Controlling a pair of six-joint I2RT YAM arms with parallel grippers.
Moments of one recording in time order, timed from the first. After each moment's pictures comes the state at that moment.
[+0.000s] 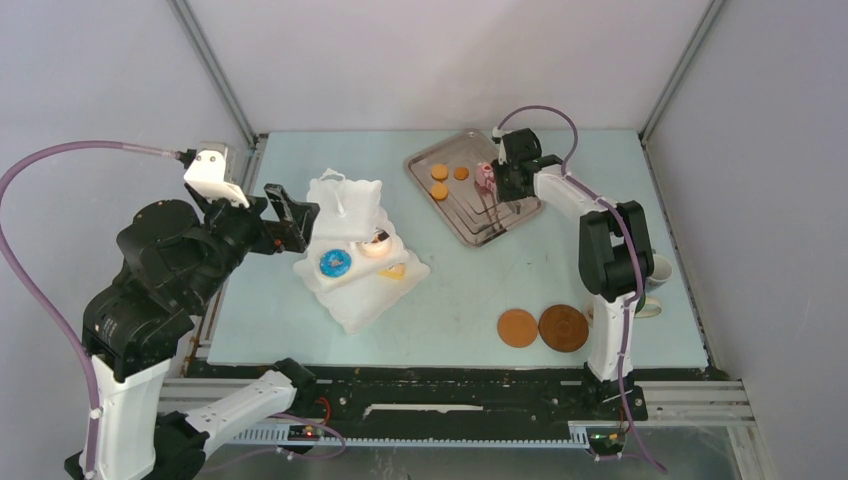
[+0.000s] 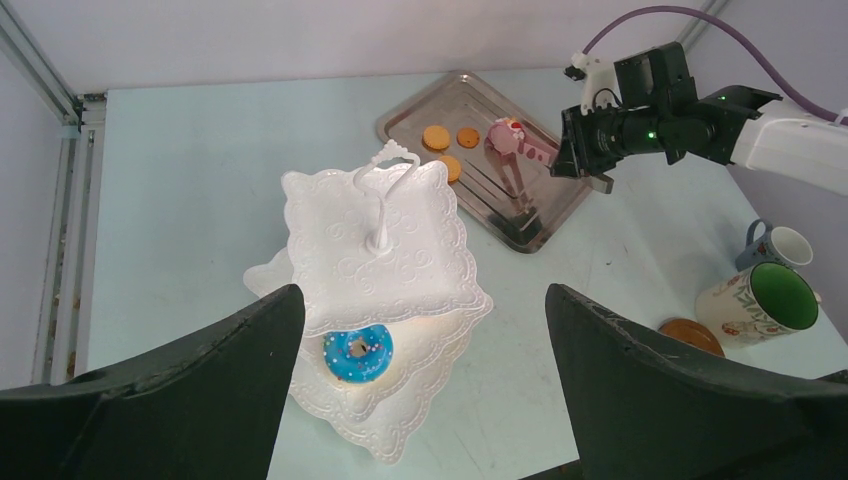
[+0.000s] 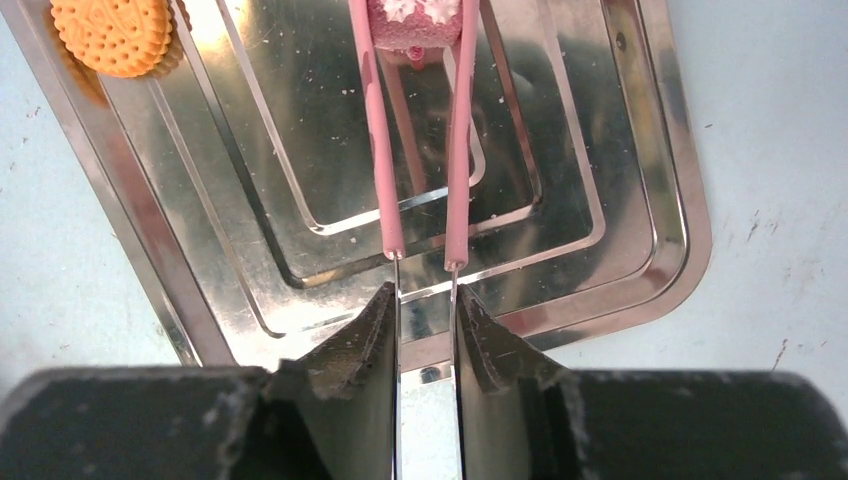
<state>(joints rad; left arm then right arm) -0.57 0.88 1.71 -1.05 -0.26 -0.23 0.32 2.06 1.62 -0.46 0.01 0.10</state>
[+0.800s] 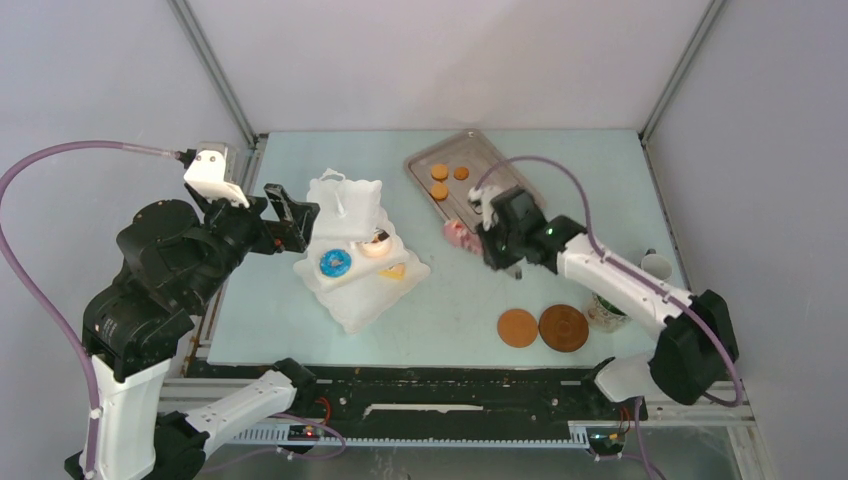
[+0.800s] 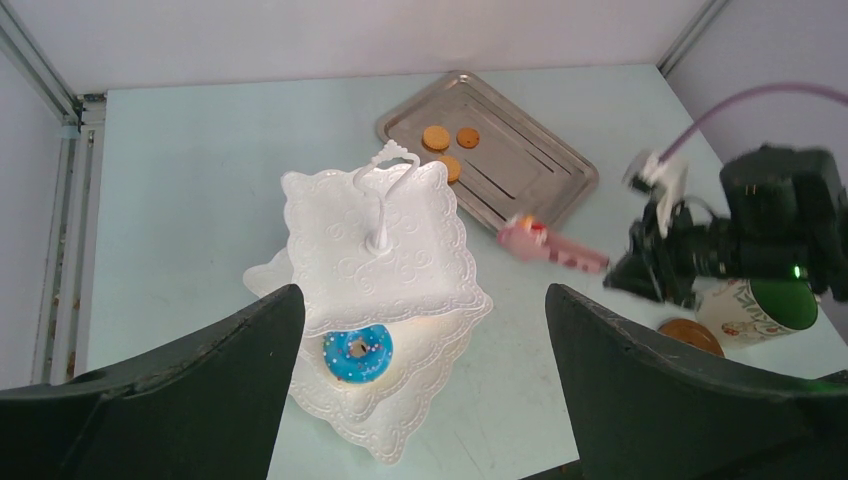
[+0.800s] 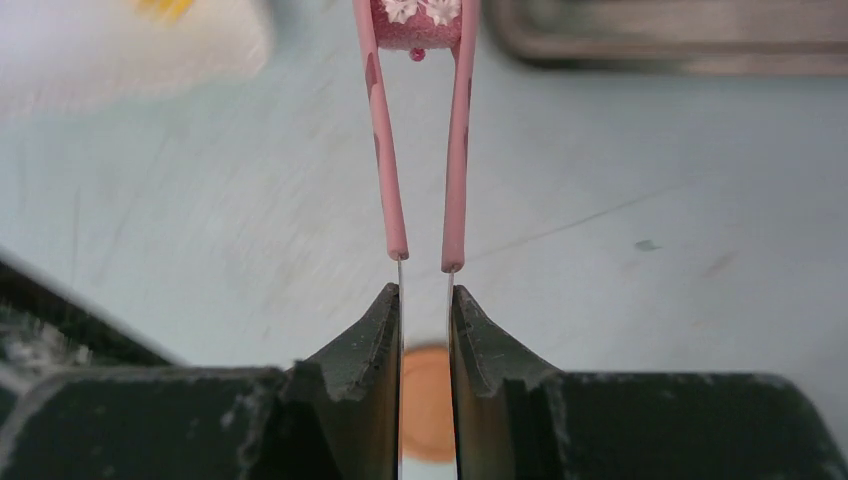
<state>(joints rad) -0.57 0.88 1.71 -1.05 -0.26 -0.23 0.57 1.44 1.14 -0.59 -0.02 0.09</state>
